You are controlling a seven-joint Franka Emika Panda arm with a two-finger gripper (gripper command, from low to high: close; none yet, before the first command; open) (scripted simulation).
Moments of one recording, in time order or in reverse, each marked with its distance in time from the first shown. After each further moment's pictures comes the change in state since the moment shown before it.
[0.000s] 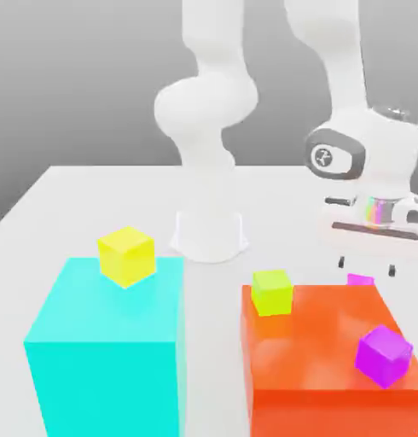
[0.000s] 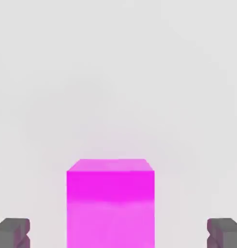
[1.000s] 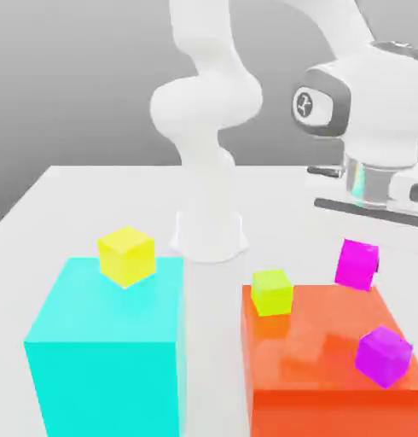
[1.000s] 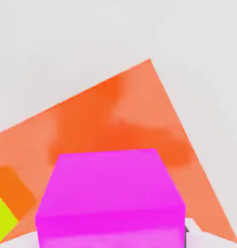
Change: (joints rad) arm -0.265 -0.383 -0.311 0.258 -0.094 -0.626 -0.332
